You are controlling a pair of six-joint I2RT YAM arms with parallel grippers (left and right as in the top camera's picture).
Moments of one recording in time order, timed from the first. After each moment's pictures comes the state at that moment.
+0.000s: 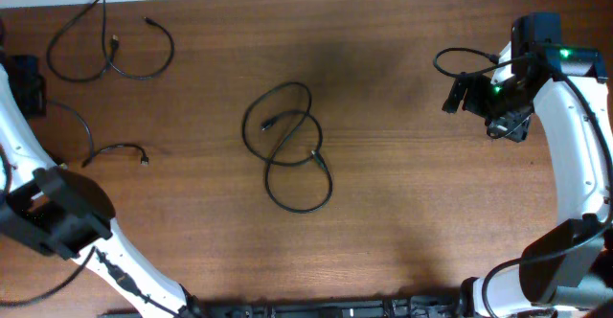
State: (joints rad) left arm 0.53 2.19 2.35 -1.45 -0.10 -1.12; right arm -0.15 1.65 1.50 -1.24 -0.18 0.31
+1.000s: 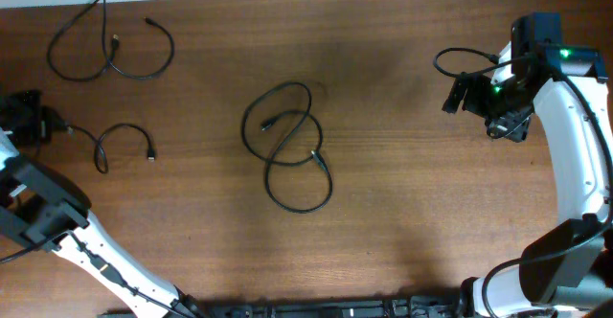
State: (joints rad) left arm 0.70 2.44 2.35 -1.46 0.29 -0.90; right arm -0.15 1.65 1.50 -1.24 -0.18 0.31
